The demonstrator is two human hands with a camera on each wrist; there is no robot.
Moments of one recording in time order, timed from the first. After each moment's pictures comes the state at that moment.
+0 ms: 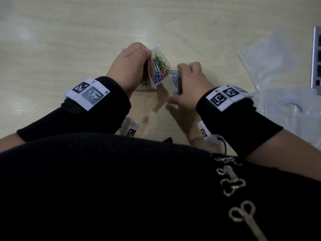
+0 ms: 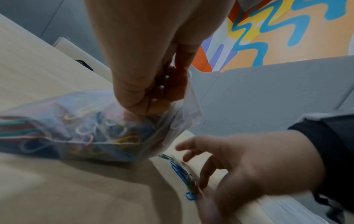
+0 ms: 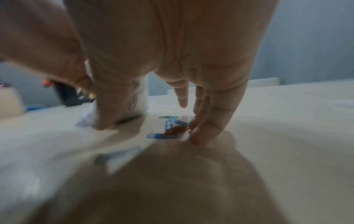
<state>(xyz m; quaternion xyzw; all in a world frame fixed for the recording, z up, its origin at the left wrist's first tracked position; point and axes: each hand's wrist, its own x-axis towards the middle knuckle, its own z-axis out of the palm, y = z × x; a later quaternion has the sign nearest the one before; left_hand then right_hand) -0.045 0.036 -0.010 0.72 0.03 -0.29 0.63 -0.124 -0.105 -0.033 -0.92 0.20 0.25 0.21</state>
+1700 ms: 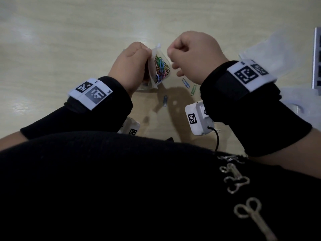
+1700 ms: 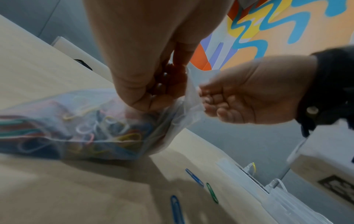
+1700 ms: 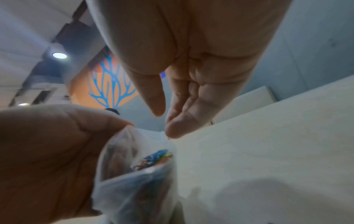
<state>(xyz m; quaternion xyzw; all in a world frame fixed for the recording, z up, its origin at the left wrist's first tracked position) -0.041 0.037 -0.015 0.72 0.02 -0.28 0.64 -0.086 -0.098 0.023 -0.88 0.25 0.09 0.40</state>
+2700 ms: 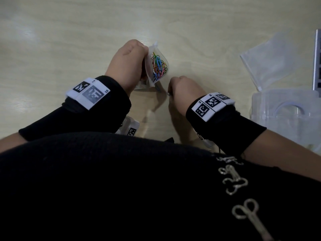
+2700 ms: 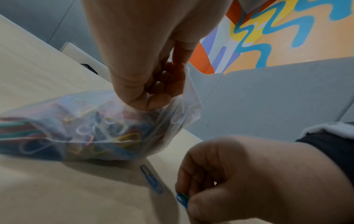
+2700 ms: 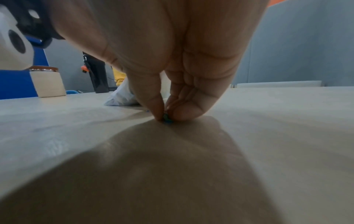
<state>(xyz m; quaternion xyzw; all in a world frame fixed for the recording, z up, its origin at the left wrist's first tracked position) -0.037 0.044 -0.017 0.71 0.03 -0.26 0.66 -0.120 -0.086 -0.050 -0.95 0.10 0.24 0.16</state>
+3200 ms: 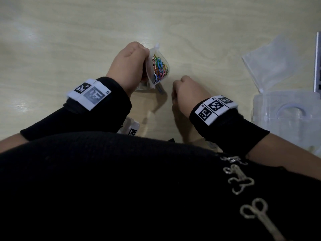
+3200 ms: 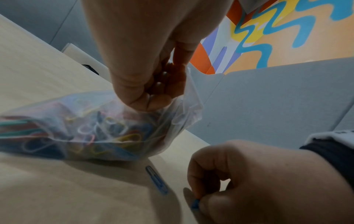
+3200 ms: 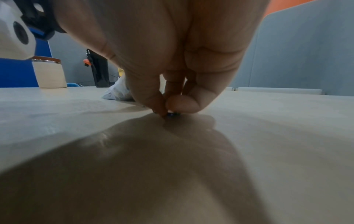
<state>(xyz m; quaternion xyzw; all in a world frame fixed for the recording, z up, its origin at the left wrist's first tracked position) -0.037 0.048 -0.013 0.71 0.04 -0.27 0.65 -0.124 -0.089 -0.057 -0.96 0.09 0.23 0.15</state>
